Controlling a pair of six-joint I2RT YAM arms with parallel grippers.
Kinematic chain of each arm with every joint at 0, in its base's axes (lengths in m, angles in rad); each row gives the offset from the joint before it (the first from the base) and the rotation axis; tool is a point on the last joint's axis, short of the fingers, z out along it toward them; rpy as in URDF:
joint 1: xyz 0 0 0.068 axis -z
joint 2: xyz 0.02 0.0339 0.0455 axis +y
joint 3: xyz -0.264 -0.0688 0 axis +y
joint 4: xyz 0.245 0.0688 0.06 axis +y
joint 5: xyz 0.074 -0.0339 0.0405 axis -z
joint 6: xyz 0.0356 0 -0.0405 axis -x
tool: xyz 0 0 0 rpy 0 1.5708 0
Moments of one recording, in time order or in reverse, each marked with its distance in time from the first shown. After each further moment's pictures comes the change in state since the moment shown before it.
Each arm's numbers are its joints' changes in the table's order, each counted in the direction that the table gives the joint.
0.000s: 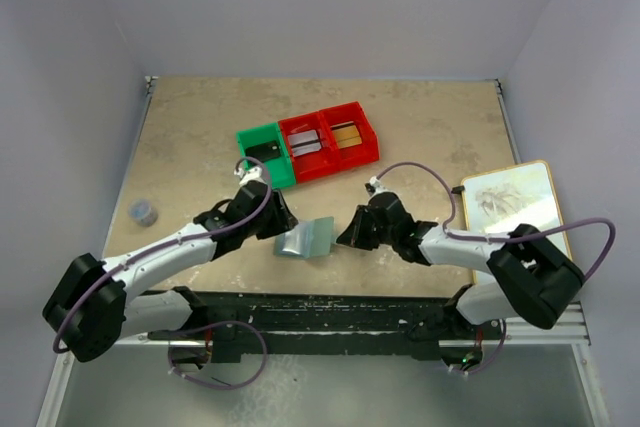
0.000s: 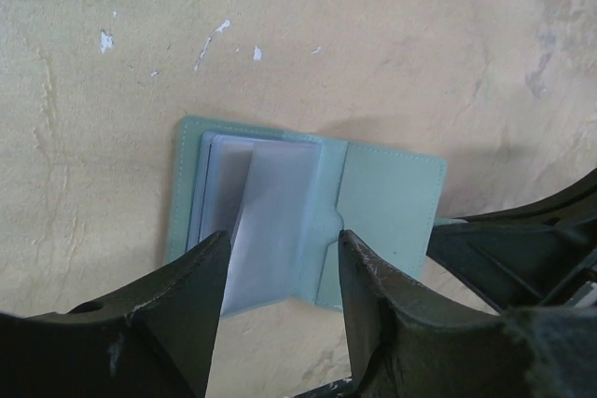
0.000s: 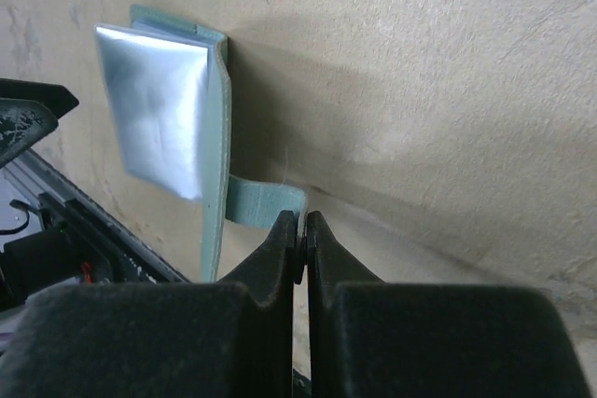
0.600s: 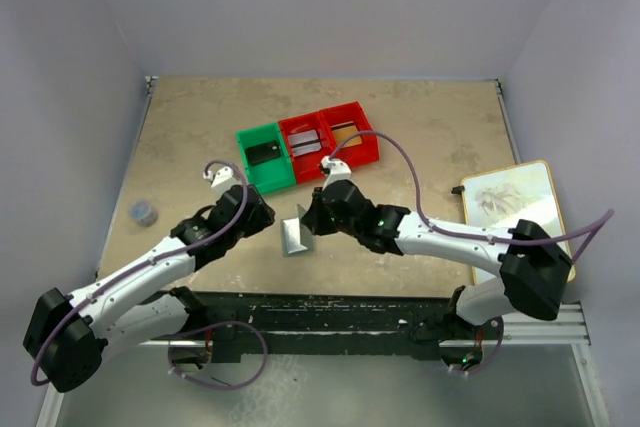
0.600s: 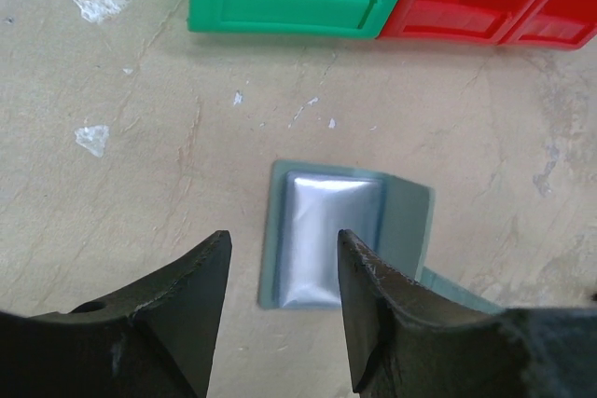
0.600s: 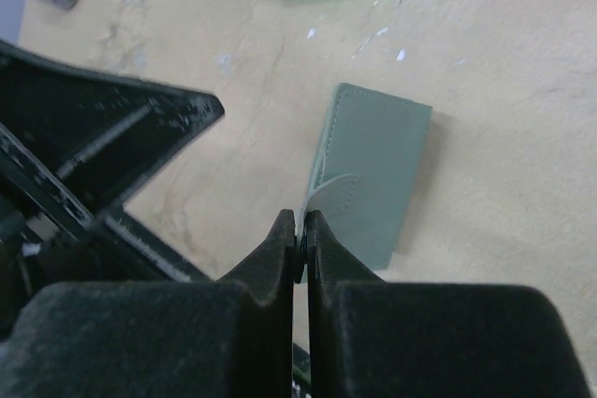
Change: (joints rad) left arm 0.002 -0.166 -0.008 0.189 -0.254 0.077; right arm -0.290 0.084 -0.472 0.302 0.379 0.147
